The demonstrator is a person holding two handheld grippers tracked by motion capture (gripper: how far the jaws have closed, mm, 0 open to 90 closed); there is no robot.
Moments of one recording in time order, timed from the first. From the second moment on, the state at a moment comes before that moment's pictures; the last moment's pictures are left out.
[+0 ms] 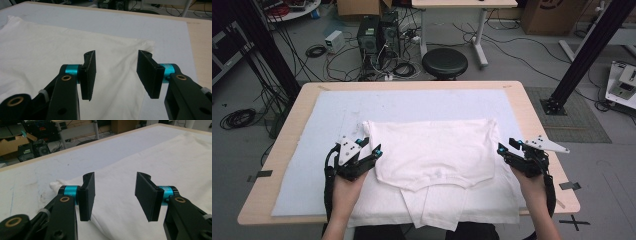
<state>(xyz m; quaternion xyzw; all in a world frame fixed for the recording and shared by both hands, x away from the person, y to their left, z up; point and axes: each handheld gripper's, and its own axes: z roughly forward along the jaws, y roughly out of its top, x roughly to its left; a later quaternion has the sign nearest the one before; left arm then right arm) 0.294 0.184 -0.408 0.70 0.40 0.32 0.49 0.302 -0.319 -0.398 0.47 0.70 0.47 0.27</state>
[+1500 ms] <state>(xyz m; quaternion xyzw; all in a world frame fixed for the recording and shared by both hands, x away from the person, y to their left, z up) 0.287 0.187 -0.421 0.71 0.48 0.25 0.46 0.288 -0.324 -0.406 0.52 0.68 0.45 0.26</state>
